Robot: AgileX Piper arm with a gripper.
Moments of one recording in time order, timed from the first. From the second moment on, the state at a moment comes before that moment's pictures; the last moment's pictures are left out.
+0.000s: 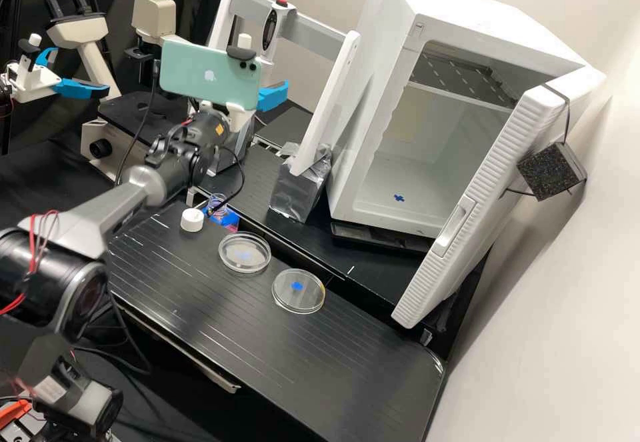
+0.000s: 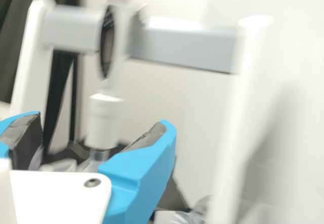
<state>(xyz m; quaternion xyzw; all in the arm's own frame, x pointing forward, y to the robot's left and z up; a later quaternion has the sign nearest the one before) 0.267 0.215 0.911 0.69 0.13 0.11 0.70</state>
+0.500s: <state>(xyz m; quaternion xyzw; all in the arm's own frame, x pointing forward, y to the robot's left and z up) 0.204 0.128 0.893 0.75 0.09 0.30 0.58</state>
